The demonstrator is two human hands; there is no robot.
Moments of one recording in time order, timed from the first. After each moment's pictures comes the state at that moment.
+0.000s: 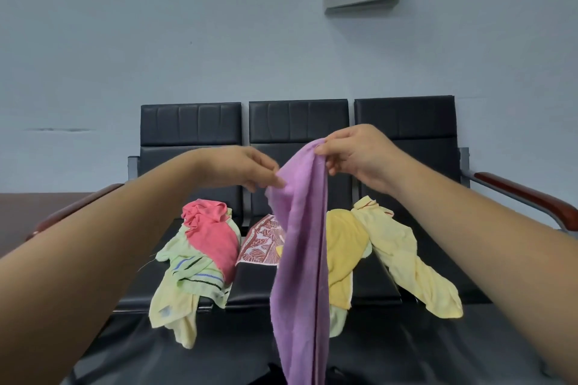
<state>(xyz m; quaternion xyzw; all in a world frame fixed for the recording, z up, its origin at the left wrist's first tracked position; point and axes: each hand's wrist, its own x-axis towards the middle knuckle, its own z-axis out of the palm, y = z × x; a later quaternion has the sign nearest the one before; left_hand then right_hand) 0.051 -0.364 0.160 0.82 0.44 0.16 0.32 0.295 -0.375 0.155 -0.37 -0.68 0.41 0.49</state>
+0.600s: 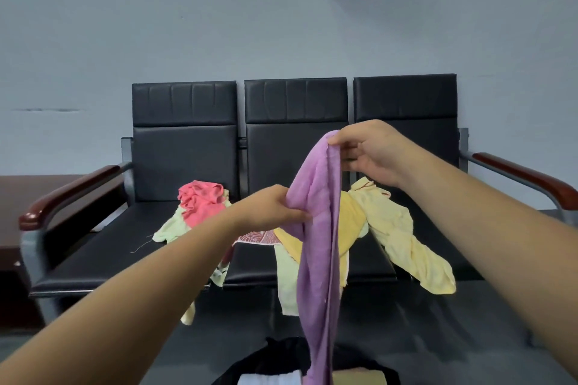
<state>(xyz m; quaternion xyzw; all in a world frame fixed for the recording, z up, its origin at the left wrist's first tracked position) 0.102 -0.374 0.055 0.78 0.49 0.23 0.30 0.311 -0.367 0.125 -0.39 -0.60 0.49 0.49</state>
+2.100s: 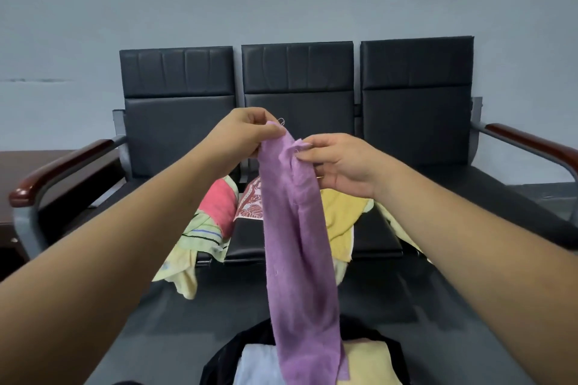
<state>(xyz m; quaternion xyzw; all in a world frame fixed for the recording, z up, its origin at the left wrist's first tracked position) 0.074 -0.336 0.082 0.67 0.45 0.47 0.34 0.275 -0.345 0.058 -0.32 -0.62 0.60 0.38</state>
